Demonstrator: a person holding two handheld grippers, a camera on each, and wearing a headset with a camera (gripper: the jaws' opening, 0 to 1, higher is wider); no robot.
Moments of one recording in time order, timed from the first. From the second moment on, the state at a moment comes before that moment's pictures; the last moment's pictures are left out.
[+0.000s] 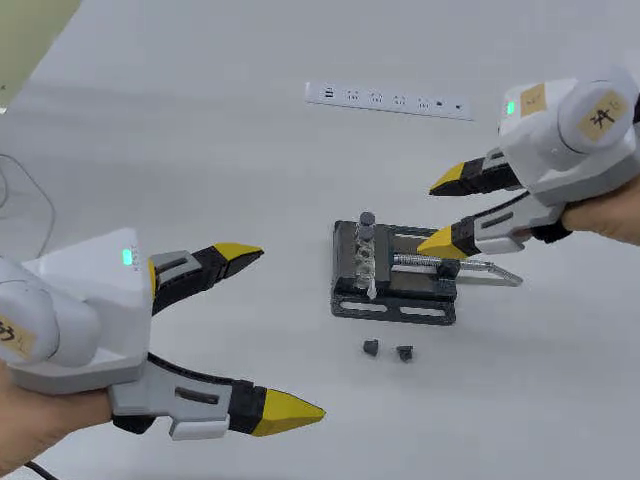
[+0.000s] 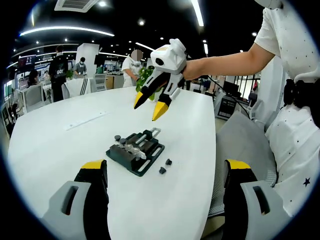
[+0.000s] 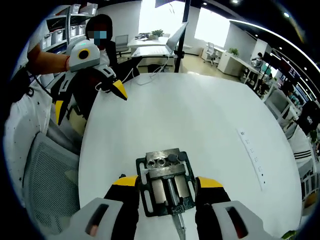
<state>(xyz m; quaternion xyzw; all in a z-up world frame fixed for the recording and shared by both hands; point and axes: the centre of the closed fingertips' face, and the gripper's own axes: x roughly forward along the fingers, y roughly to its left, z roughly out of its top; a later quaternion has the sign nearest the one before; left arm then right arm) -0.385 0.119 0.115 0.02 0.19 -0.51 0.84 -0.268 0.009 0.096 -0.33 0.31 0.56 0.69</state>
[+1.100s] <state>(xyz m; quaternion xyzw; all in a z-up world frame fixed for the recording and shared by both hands) -0.393 0.111 0.103 0.05 0.21 -0.53 0.82 -0.347 -0.056 0.071 -0.26 0.33 0.54 0.73</state>
